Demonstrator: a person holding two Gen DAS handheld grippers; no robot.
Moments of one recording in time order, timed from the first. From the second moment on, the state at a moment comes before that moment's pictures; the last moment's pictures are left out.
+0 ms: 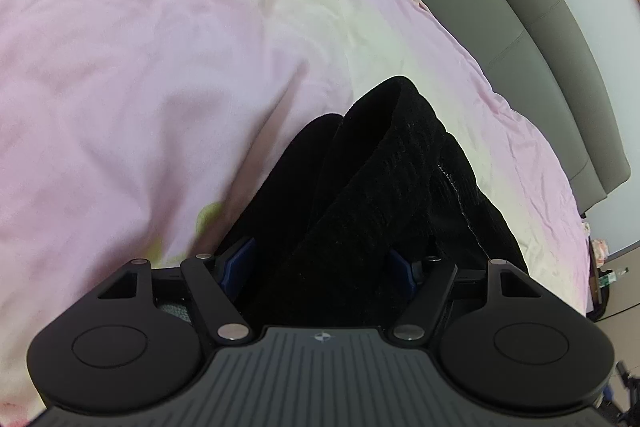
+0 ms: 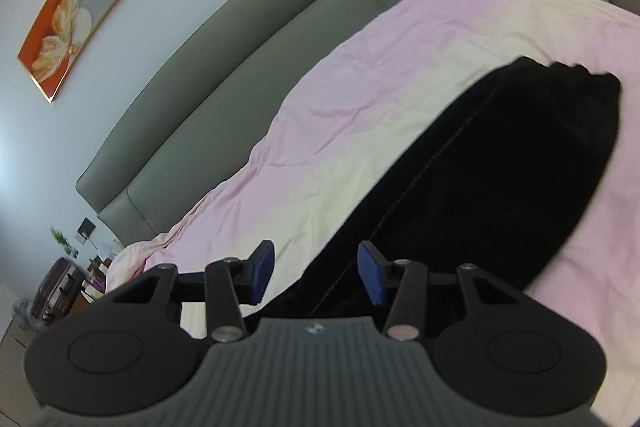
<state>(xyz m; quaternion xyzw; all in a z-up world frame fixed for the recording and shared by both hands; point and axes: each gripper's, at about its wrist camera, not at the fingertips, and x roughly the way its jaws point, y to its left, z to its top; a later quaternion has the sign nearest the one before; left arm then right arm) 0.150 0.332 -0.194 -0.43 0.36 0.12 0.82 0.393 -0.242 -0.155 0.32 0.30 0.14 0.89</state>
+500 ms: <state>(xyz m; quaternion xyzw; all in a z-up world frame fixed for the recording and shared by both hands) 0.050 0.322 -0.177 -0.58 0.24 0.24 0.74 0.339 -0.252 -0.166 0.36 0.35 0.13 0.85</state>
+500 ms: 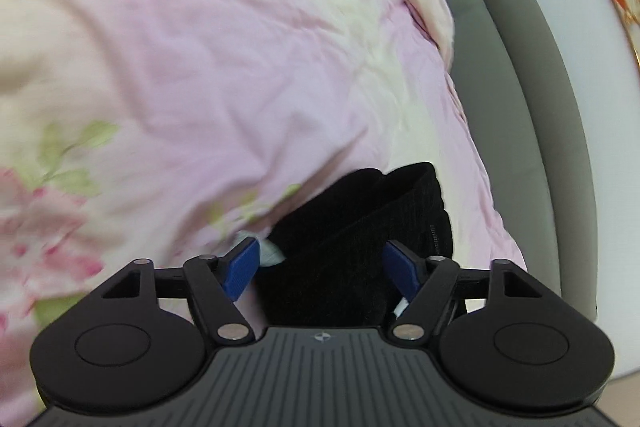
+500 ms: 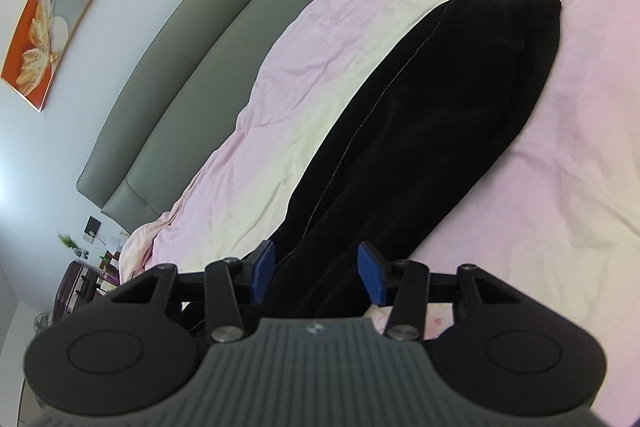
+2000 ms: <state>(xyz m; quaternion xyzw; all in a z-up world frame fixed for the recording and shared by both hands) 0.028 0.412 -0.171 -0.58 0.29 0.35 0.67 0.366 -0.184 -0.168 0.25 0.39 0.19 0.86</state>
